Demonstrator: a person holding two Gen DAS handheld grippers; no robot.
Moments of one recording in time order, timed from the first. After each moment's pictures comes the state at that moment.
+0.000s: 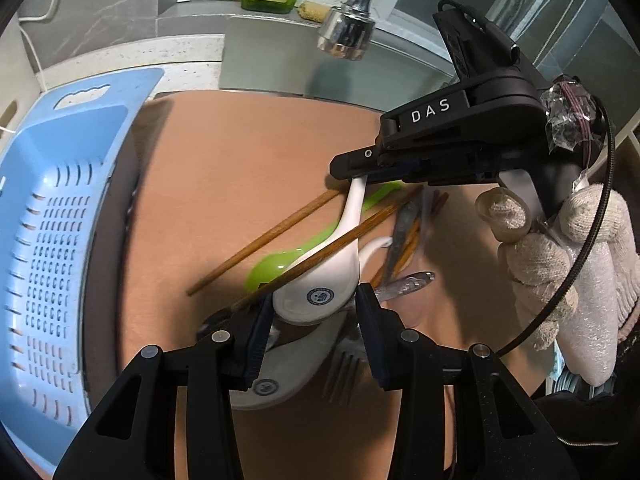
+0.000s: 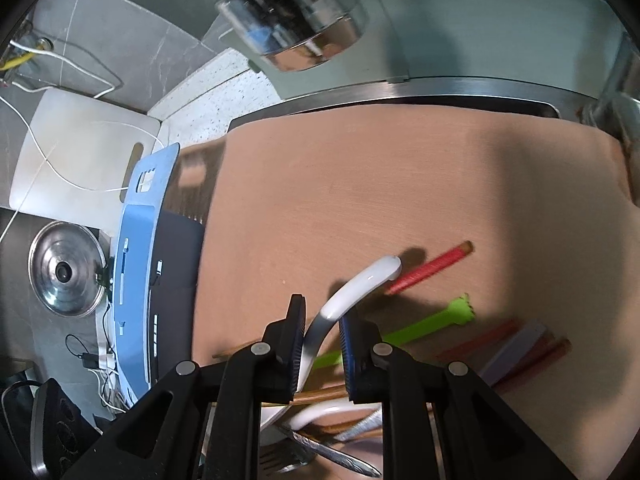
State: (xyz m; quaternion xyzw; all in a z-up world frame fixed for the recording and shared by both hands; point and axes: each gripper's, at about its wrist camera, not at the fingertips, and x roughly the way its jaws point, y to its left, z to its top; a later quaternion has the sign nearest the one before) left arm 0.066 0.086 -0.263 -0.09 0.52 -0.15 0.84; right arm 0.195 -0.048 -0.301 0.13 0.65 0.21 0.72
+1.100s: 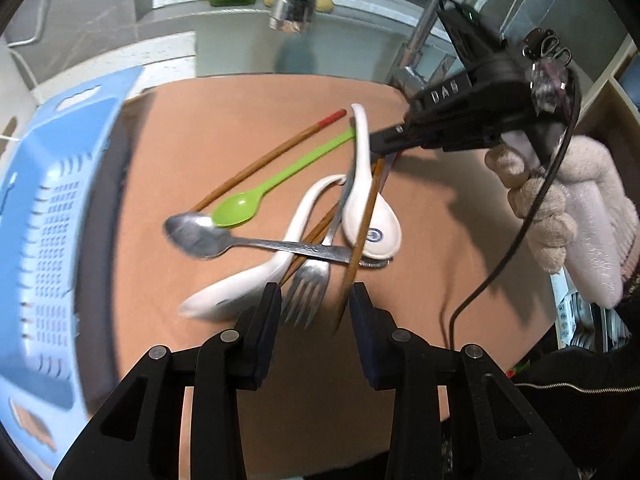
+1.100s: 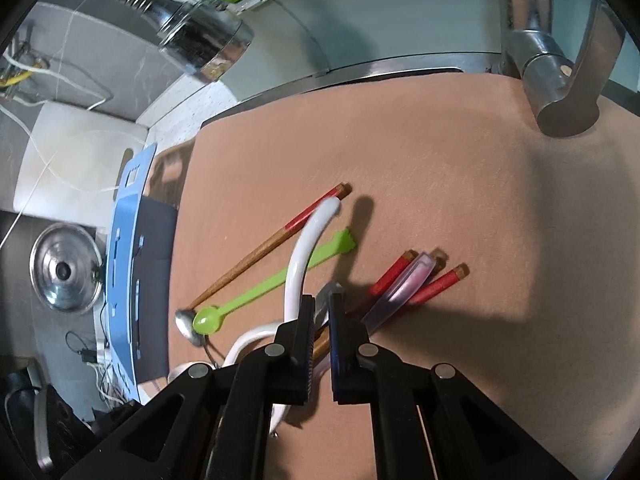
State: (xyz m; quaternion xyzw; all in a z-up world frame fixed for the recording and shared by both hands) left arm 0.015 0.064 -0.250 -0.04 0.53 -0.15 0.83; right arm 0.163 -0.112 -0.296 0.13 0.65 0.20 0.72
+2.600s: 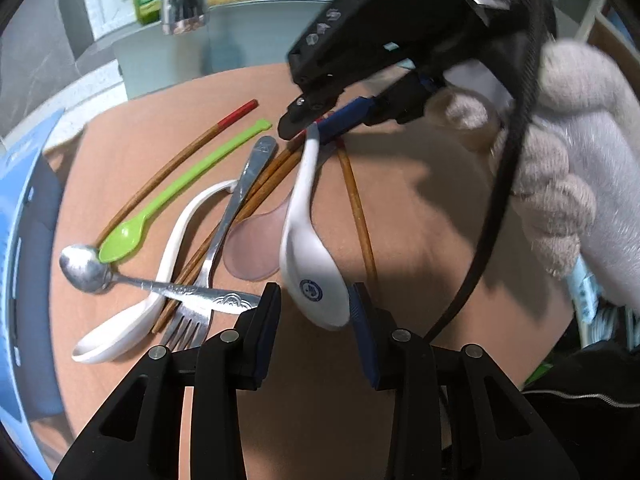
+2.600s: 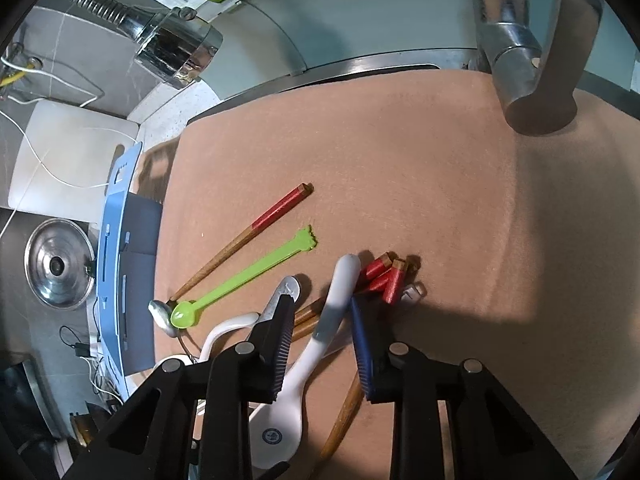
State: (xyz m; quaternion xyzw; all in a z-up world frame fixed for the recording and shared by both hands) left arm 0.019 -0.043 -0.278 0.05 0.53 -0.16 0.83; right arm 0.172 -0.132 -0.301 0.13 0.66 0.18 0.71
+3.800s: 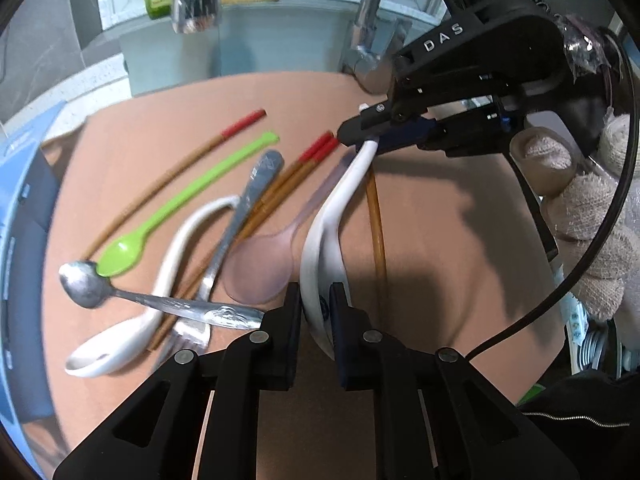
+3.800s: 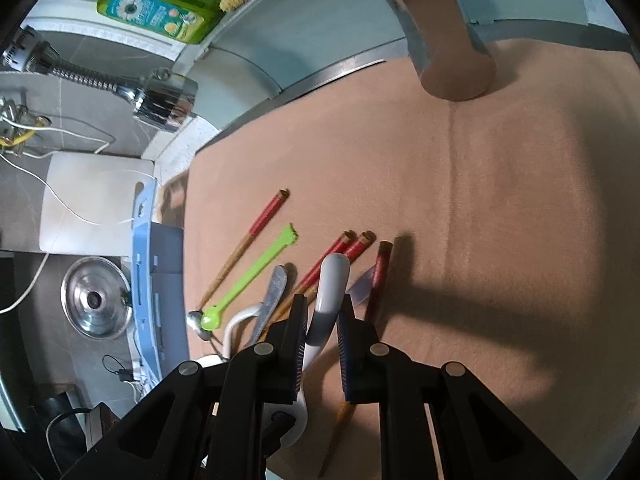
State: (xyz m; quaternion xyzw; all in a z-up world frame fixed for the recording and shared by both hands) left arm 0.050 -0.024 -0.280 0.00 0.53 -0.16 0.83; right arm 0.158 -0.177 -0.290 0.24 0.65 0.19 0.70
